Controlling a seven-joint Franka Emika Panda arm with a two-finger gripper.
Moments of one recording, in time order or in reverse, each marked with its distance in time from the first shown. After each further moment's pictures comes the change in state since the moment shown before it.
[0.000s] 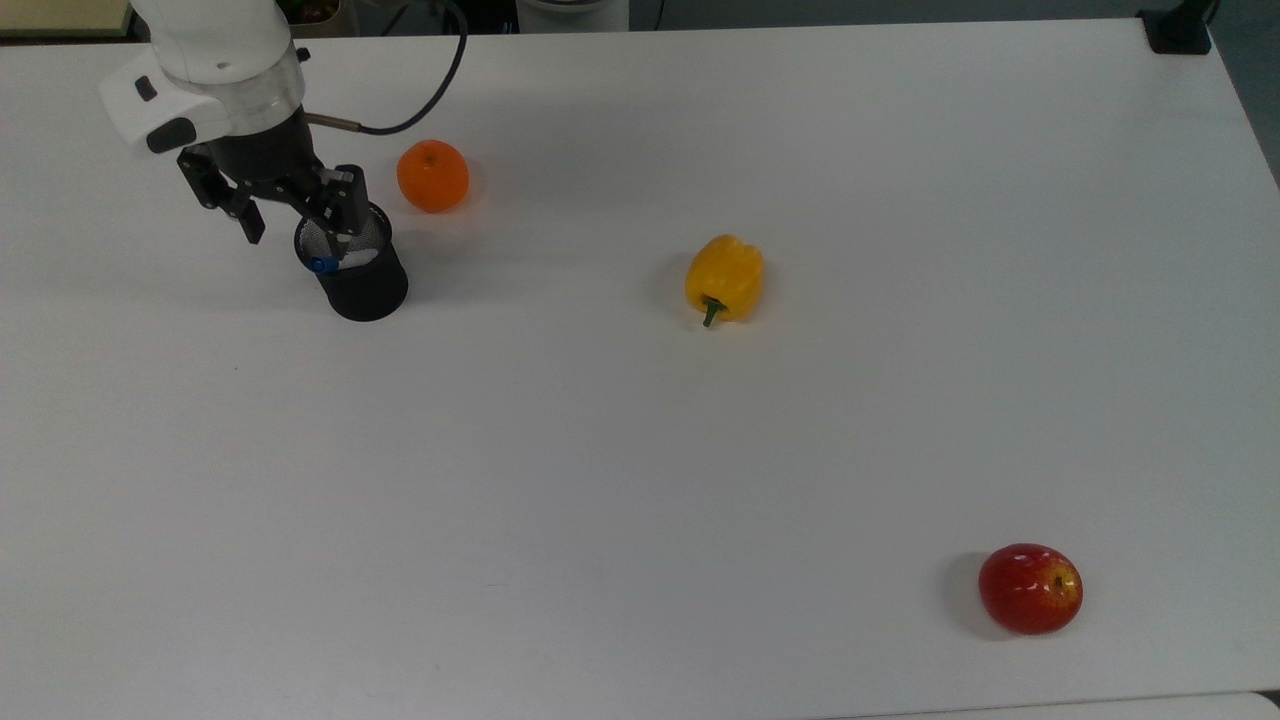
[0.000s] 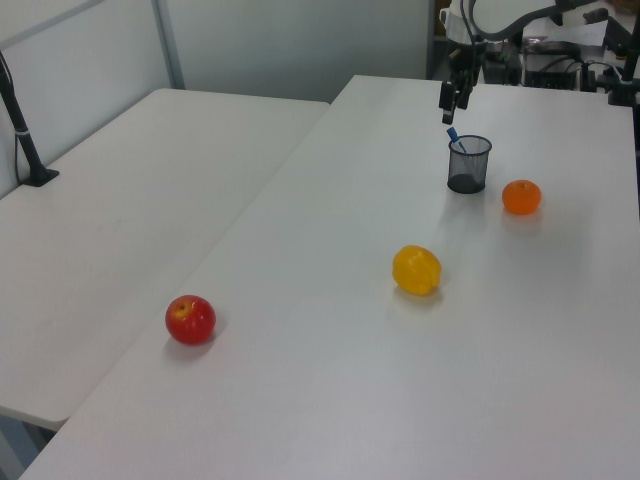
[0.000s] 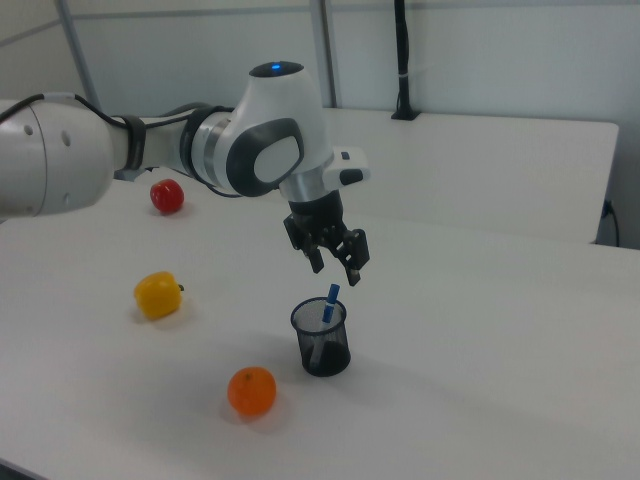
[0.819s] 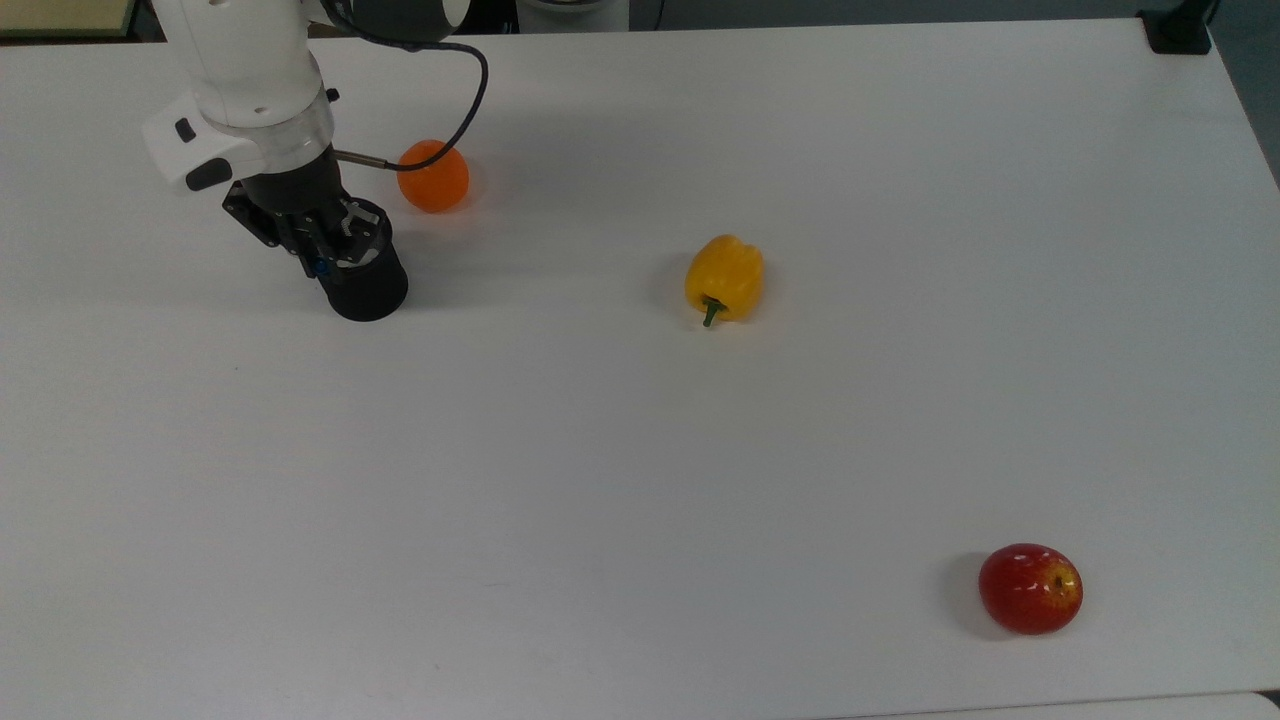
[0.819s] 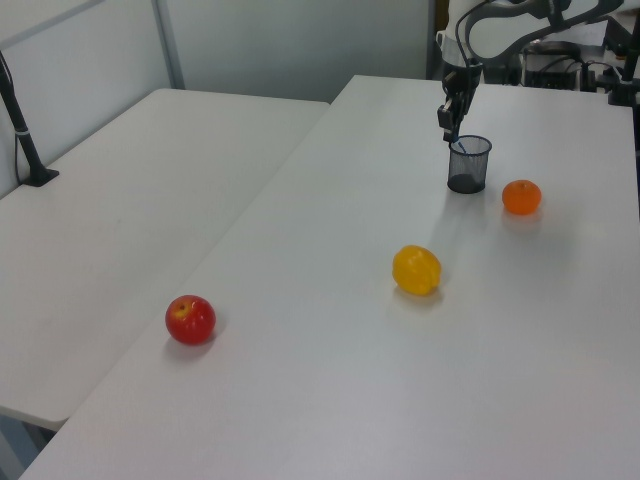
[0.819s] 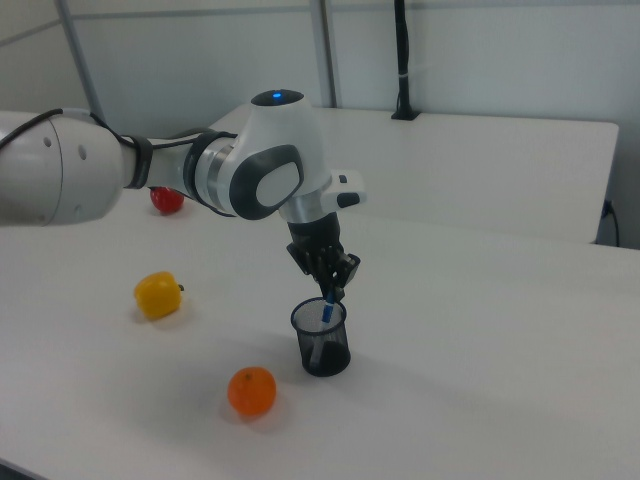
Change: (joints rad) arm 0.014 0.026 0.000 -0.056 0.003 0.067 0.024
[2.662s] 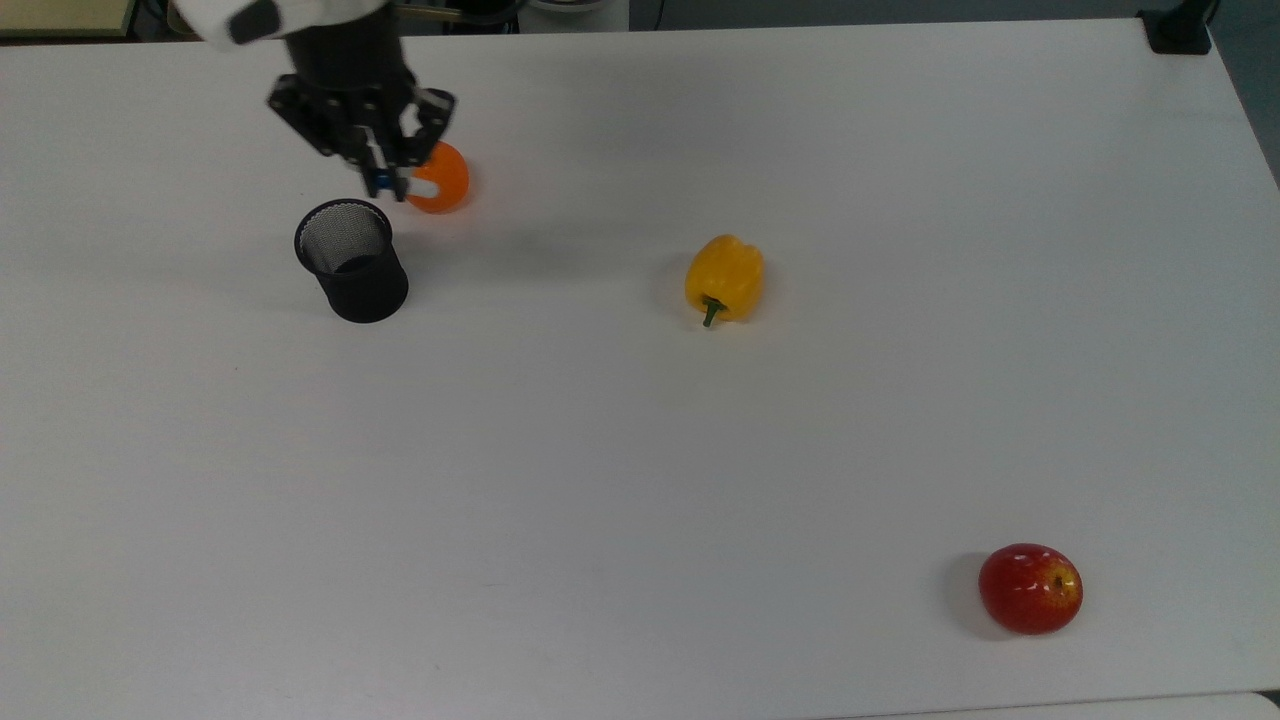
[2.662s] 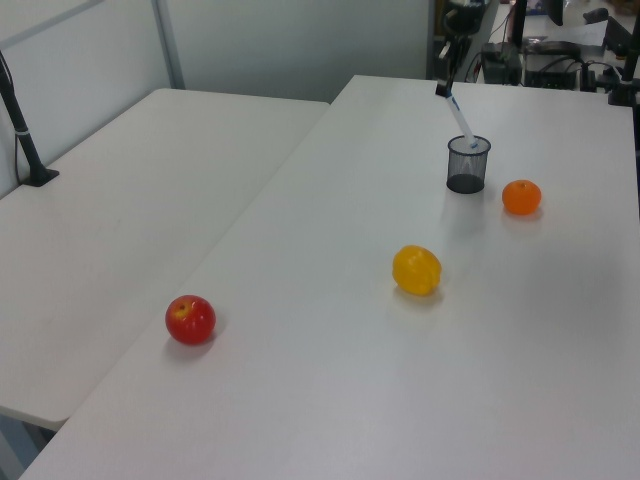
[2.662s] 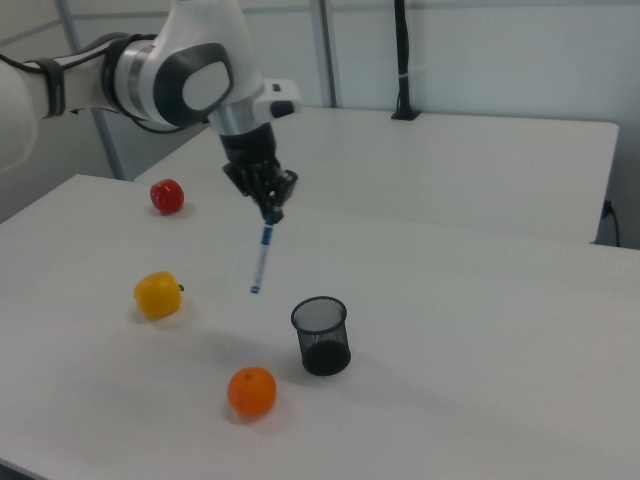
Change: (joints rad) arm 0.121 -0.151 0.009 0.113 0.046 -0.226 0.048
